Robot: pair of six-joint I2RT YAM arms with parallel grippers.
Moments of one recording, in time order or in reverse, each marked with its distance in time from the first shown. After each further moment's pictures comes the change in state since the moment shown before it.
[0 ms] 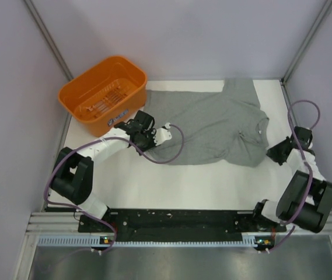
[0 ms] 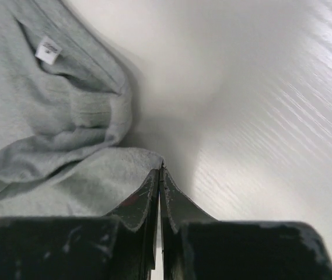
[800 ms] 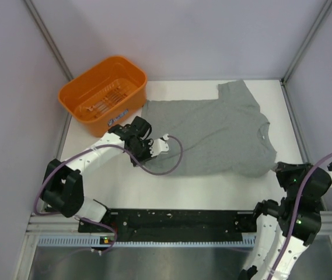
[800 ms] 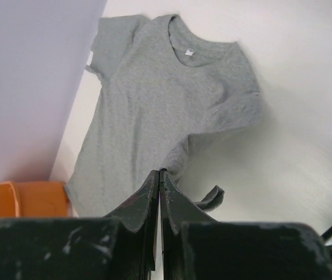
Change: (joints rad) left arm -0.035 -0.131 -0.023 -0.261 0.100 0.032; right arm -0.028 -1.072 0.208 -0.748 0.084 0.243
